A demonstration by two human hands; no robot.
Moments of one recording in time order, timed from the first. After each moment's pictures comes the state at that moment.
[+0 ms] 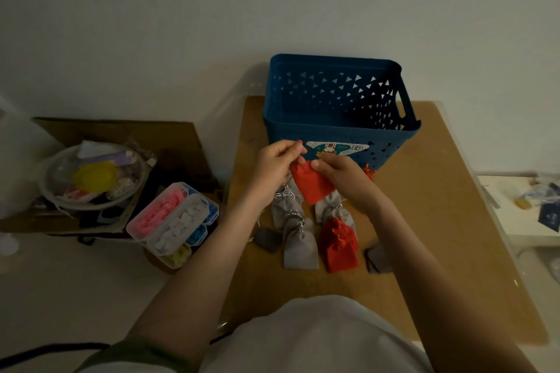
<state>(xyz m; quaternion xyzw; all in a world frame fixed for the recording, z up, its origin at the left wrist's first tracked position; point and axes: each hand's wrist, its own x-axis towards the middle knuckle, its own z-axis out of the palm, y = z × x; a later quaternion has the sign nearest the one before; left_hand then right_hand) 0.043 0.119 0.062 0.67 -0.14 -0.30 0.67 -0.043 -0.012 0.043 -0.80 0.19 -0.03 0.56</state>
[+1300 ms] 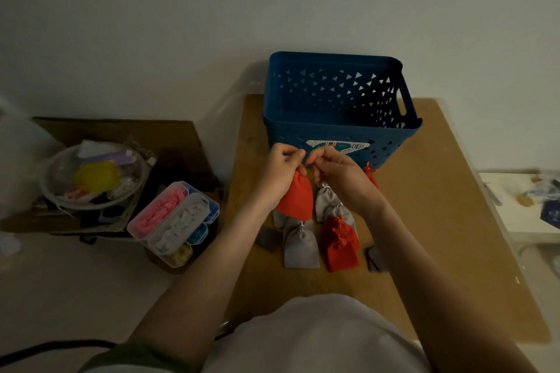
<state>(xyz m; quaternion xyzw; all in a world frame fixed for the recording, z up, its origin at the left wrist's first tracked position) 0.044 0.108 0.038 0.74 -0.15 -0.24 0.61 -0.041 -0.006 0.038 -0.62 0.11 -0.05 0.77</state>
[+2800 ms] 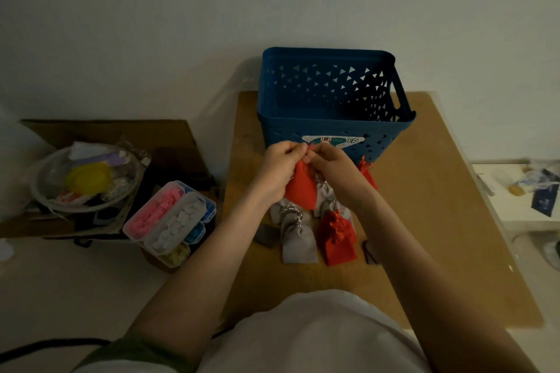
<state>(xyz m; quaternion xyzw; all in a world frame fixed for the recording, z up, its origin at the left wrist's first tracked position) 0.036 0.103 0.054 0.69 -0.11 -0.32 0.64 -0.040 0.016 0.059 -0.70 0.25 -0.08 0.66</state>
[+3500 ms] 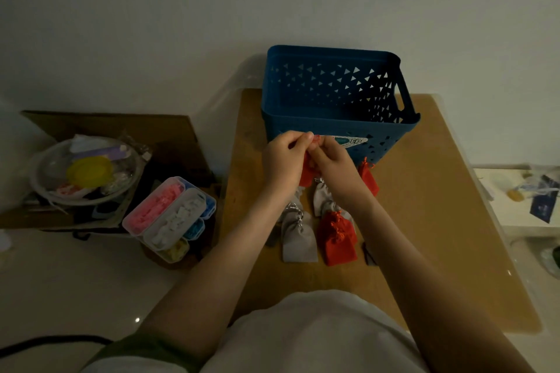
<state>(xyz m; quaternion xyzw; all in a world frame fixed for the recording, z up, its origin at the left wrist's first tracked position) 0.029 0.102 0.054 0.76 -0.17 -0.12 0.62 -0.035 0.021 0.051 -0.70 0.22 -0.15 0.66</state>
